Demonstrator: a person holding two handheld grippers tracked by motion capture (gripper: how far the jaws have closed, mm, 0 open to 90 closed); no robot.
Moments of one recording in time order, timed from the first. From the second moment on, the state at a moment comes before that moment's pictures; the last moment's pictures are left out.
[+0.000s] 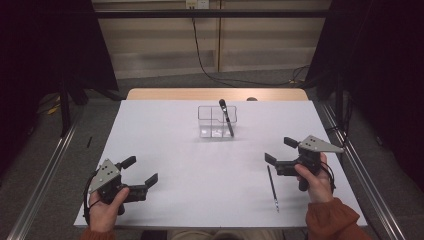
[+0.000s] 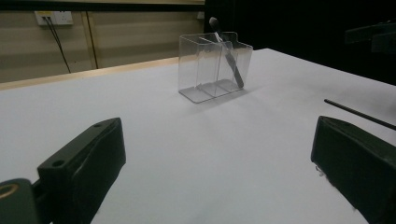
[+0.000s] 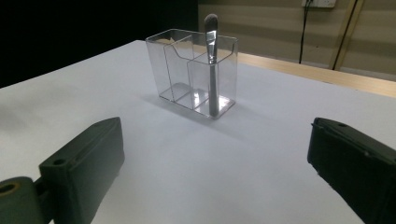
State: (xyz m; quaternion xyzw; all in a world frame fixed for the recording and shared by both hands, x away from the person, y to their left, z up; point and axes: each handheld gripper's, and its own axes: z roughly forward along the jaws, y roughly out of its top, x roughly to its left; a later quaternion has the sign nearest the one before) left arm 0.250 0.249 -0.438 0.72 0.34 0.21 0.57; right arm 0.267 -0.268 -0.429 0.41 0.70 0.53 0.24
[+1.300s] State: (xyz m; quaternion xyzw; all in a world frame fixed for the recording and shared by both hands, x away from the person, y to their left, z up) left arm 0.244 0.251 -0.438 0.72 0.34 0.22 0.57; right arm 0.229 -0.291 -0.436 0.42 0.70 0.51 0.25
